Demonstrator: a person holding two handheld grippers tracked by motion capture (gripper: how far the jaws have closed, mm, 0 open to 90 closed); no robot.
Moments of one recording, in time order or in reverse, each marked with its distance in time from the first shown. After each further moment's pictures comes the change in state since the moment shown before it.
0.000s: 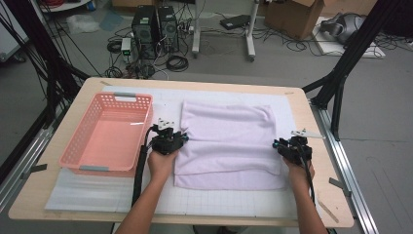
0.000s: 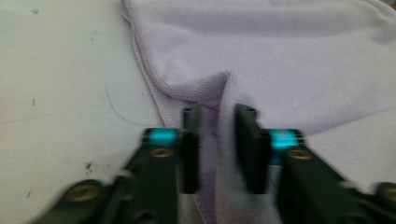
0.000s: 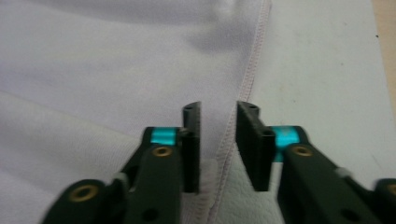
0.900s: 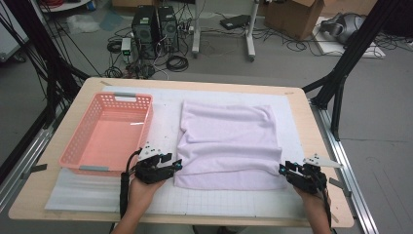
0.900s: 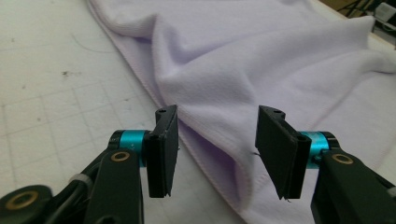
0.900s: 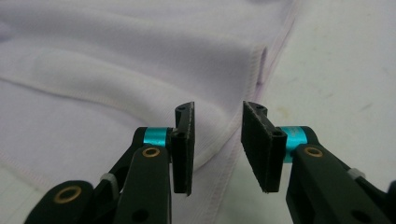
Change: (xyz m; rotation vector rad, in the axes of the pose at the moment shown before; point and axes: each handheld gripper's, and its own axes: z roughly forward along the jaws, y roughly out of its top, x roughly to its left) left arm -0.012 -0.050 -0.078 -0.018 -0.170 0.090; right arm 0.016 -0.052 -0.071 0.004 0.131 -0.062
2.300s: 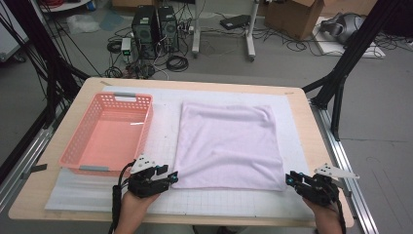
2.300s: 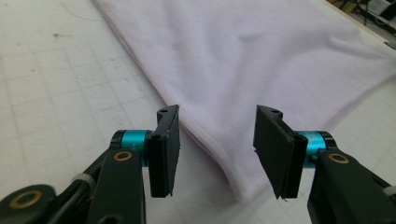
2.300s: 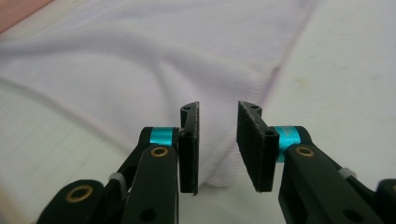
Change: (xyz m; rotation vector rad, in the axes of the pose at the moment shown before) left arm -0.008 -0.014 -0.024 0.041 0.012 -0.032; right arm 0.001 -0.010 -0.036 0.008 0.066 0.034
